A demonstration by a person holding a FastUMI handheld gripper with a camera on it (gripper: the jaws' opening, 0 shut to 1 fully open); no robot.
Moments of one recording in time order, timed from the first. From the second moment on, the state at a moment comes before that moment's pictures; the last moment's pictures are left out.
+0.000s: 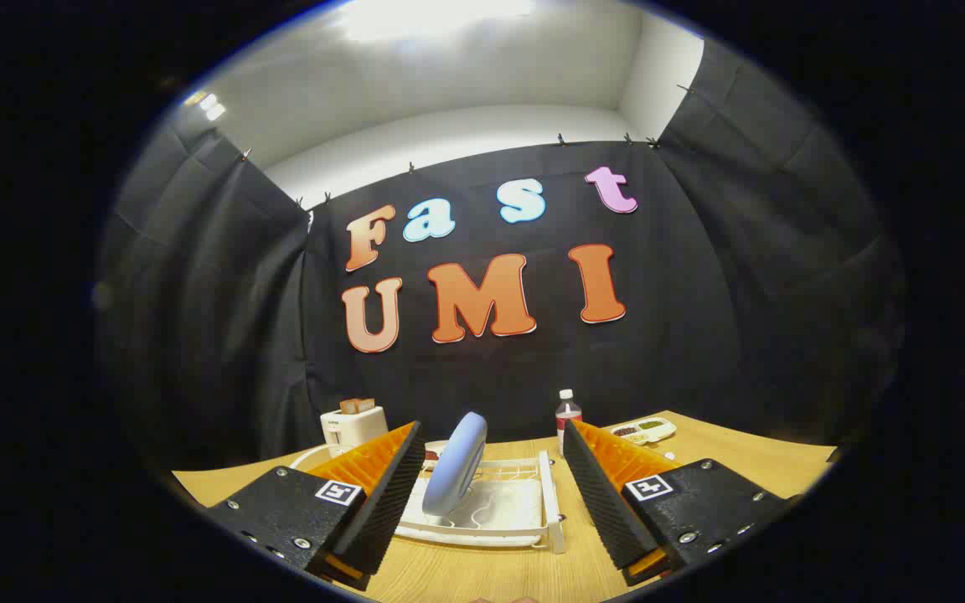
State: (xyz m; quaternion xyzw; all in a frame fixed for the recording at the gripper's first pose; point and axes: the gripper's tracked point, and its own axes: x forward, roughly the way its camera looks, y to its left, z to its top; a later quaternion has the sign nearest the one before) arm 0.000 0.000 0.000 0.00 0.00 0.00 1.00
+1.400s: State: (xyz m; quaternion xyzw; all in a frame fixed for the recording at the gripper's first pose) arm 0.071 0.017 -0.001 -0.02 0.07 0.04 1.00
